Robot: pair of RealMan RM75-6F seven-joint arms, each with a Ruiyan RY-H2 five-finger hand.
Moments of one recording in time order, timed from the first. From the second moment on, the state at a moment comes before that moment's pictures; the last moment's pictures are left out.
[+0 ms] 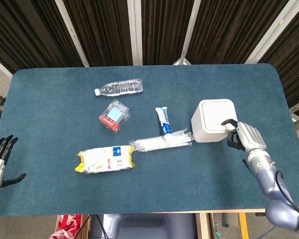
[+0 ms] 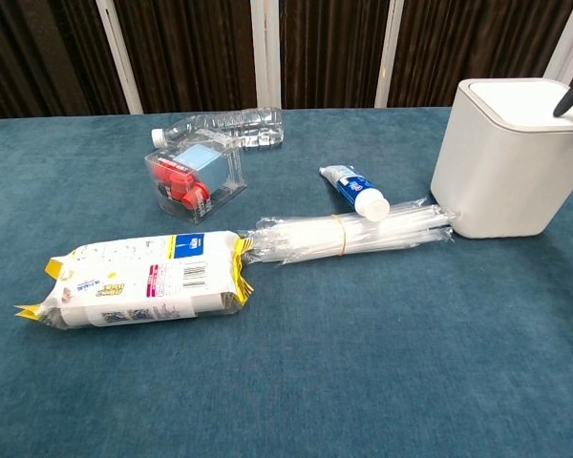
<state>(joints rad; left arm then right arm) -0.10 -1.11 -0.03 -1.60 1.50 1.47 0.03 0.69 -0.91 0.23 -1.98 -0.52 0.91 -0.15</state>
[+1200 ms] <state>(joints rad) -0.09 -1.11 -0.03 -1.60 1.50 1.47 0.02 0.66 -0.88 0.29 -2.02 -0.63 1.04 -0.08</state>
